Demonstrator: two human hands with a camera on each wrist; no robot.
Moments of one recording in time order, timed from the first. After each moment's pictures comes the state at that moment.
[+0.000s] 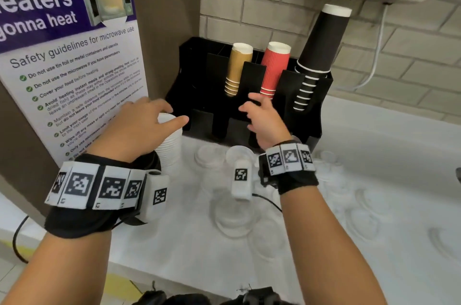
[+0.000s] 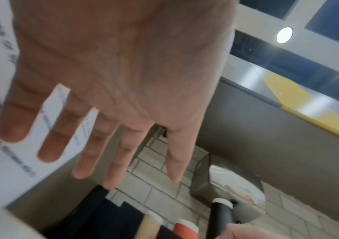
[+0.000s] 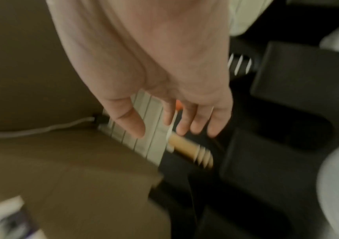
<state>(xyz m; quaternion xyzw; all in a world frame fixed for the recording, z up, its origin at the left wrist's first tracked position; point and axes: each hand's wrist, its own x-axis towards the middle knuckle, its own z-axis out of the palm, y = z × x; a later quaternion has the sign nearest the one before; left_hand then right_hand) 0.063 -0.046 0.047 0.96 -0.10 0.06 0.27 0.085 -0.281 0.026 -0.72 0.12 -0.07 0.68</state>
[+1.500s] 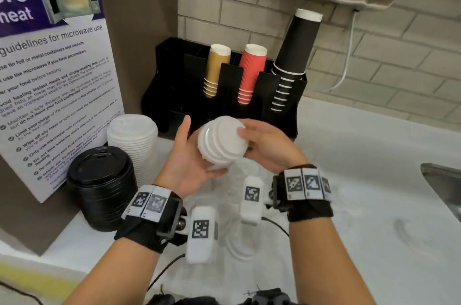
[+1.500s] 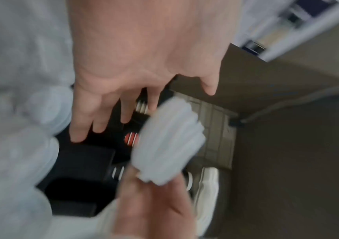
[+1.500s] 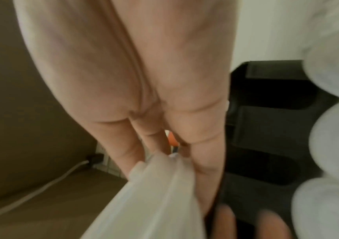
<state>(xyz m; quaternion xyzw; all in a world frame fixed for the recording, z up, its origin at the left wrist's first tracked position) 0.044 -0.157 -0.015 0.41 -0.03 -0.29 0.86 0.021 -0.324 0.036 -0.68 0.02 0.09 0.73</state>
